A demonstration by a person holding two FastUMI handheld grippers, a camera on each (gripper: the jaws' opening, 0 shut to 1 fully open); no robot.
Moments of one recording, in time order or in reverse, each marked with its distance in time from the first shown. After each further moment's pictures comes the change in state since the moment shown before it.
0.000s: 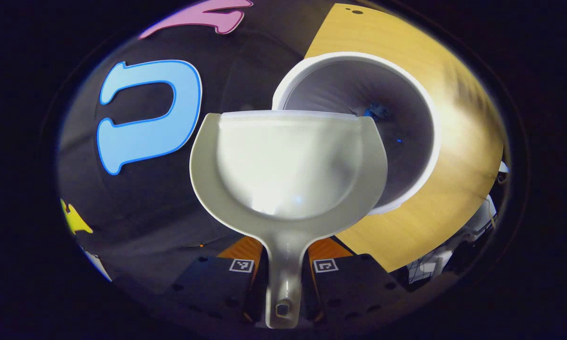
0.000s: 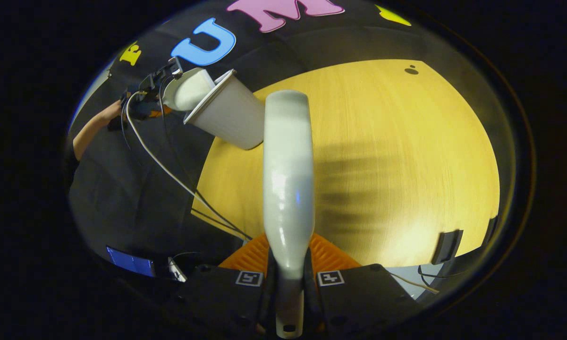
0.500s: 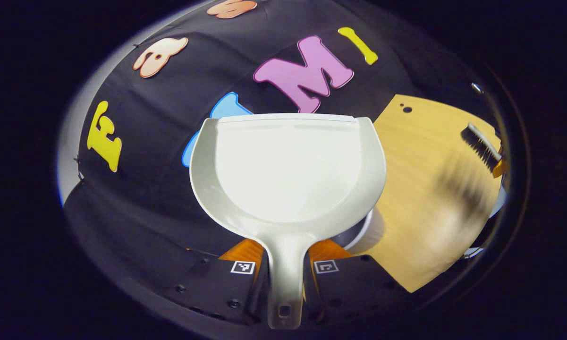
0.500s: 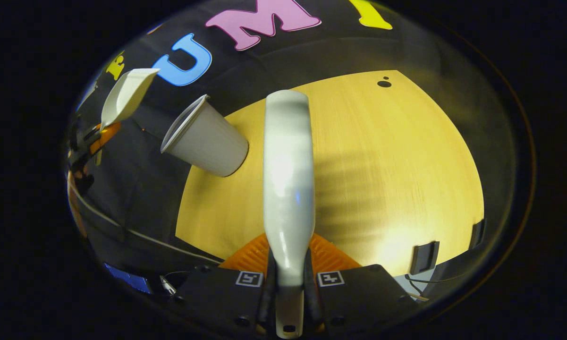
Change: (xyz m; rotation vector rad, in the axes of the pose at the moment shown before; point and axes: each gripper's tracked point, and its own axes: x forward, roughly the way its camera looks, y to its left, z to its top) left arm -0.036 -0.025 0.057 -0.480 -0.582 -0.007; right arm -0.011 -0.040 0.048 0.070 -0.092 -0.125
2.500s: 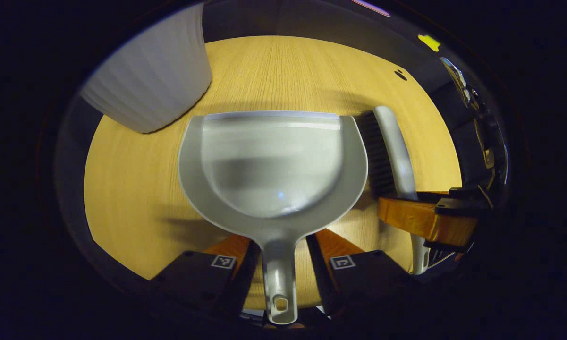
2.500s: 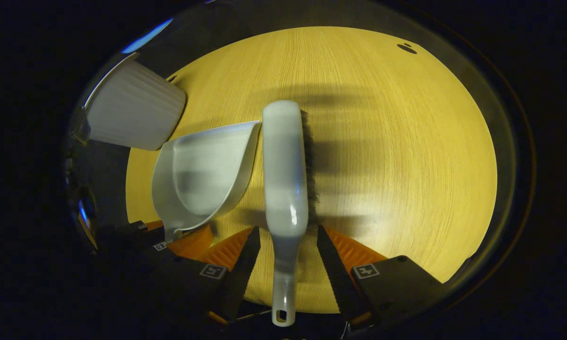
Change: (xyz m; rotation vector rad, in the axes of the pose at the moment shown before) left arm 0.174 -0.361 -0.093 -0.657 0.668 -0.564; right arm 0.146 -0.051 -0.010 -0.101 0.316 -0.195
